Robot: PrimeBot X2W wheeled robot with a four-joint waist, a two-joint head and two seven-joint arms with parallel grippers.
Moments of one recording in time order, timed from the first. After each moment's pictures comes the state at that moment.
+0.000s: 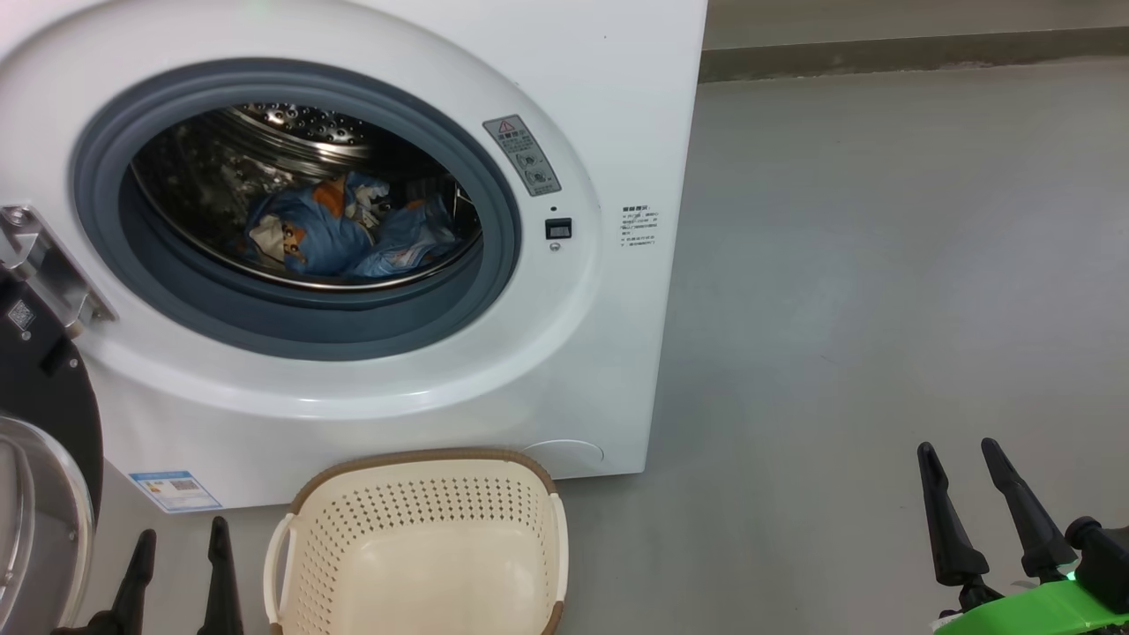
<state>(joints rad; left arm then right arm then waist) 0.01 0.11 0.11 0.29 -0.27 -0.13 -0.26 0.08 -0.20 0.03 0.13 0.40 0.12 -0.26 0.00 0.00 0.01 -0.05</state>
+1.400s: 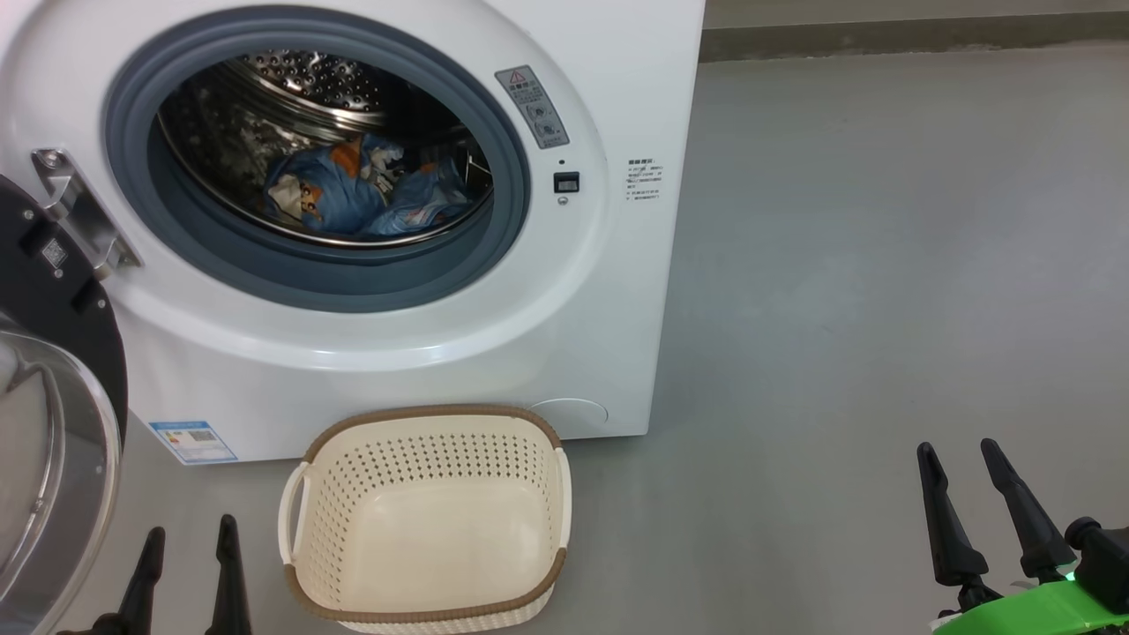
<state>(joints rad) 0.03 0.11 0.08 0.25 -0.30 -0.13 -0.26 0.08 -0.19 0.02 0.13 0.40 0.12 -0.26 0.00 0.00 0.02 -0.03</state>
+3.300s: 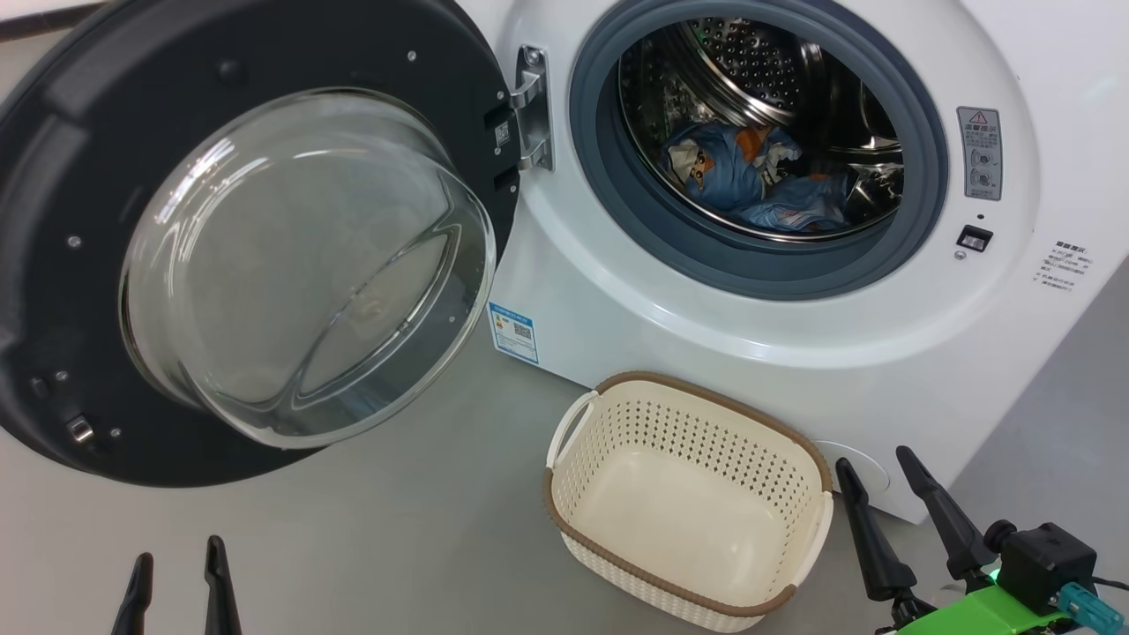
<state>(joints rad) 0.07 0.07 0.14 0.23 -0.30 -0.13 -0.26 0.05 -0.20 0.17 0.13 0.40 0.12 -0.26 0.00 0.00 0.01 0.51</state>
